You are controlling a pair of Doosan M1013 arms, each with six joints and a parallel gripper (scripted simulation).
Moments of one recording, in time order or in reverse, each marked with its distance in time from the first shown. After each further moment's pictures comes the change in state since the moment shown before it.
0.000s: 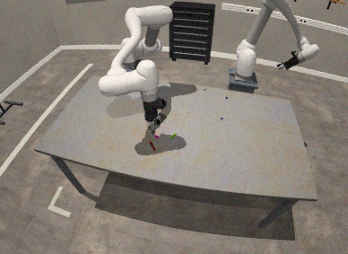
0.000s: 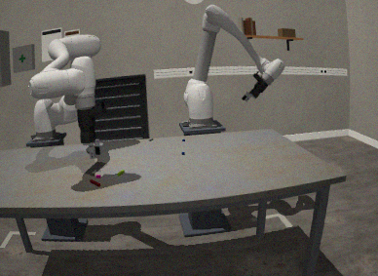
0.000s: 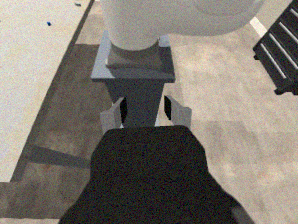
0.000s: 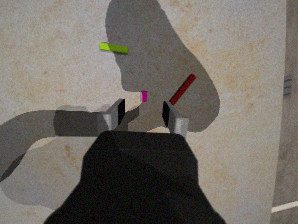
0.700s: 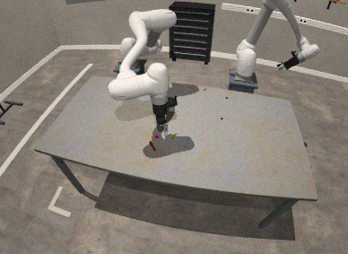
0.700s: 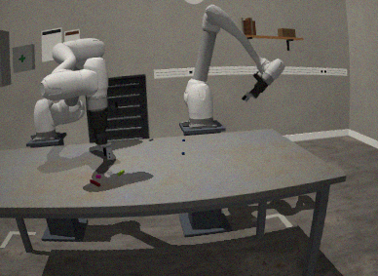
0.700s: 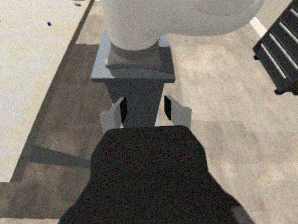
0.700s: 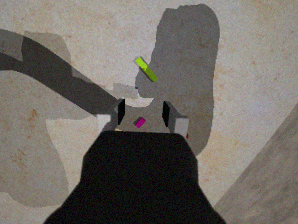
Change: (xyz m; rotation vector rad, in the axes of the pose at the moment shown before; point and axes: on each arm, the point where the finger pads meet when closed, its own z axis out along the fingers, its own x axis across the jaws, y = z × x) left arm 0.000 0.000 0.000 0.000 0.000 0.000; right arm -0.030 -0.045 0.011 -0.003 0.004 -0.685
